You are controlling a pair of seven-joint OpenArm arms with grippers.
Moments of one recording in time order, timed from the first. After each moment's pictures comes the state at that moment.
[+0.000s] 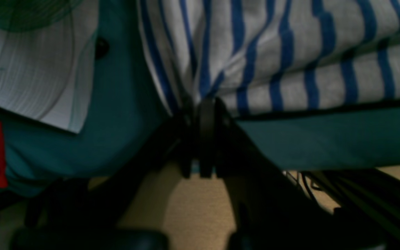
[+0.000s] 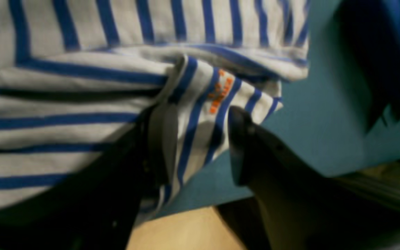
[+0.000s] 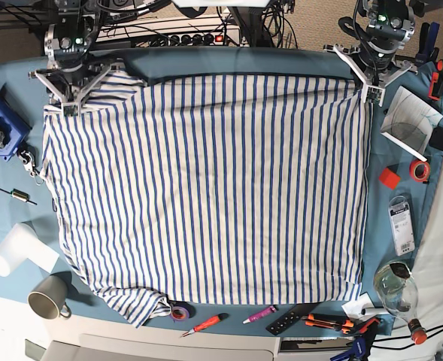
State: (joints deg) left arm 37.7 -8.5 -10.1 116.4 -4.2 -10.5 41.7; right arm -30.0 14.8 15.4 112.7 -3.7 3.7 -54.2
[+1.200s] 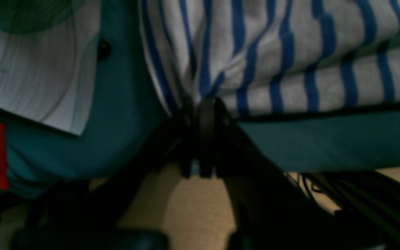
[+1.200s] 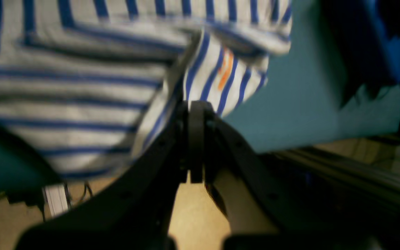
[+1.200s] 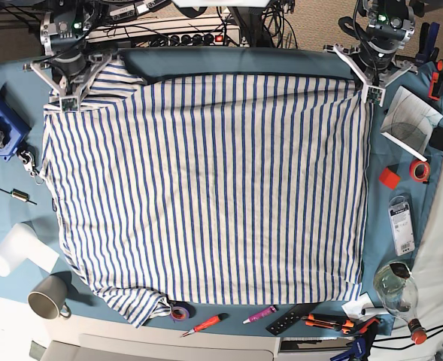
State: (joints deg) left arm 37.7 -8.5 -10.1 116.4 -4.1 -10.5 41.1; right arm -35.0 14.8 15.4 125.7 -4.4 4.2 -61.9
